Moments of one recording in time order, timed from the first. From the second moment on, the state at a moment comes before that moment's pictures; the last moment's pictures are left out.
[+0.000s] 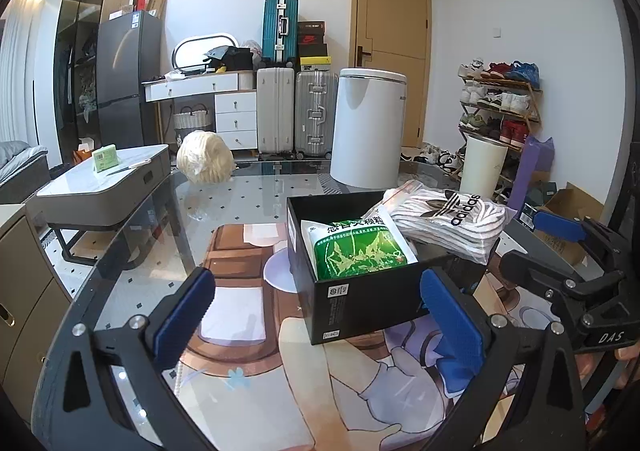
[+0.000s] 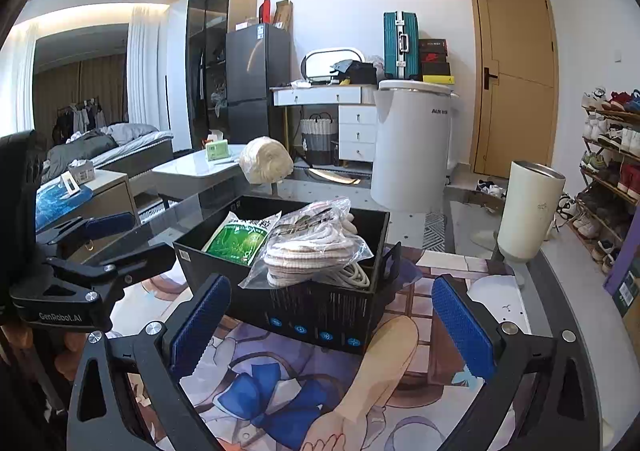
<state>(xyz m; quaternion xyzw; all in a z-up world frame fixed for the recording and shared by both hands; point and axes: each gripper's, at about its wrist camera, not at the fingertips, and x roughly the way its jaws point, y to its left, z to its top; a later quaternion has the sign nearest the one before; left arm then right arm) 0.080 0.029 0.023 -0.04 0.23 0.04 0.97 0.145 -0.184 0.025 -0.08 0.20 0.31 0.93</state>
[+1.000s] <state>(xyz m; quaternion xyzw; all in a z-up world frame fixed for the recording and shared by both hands) 0.081 0.033 0.020 -0.04 0.24 0.08 0.97 0.136 -0.187 0.025 -0.08 0.18 0.30 0.93</state>
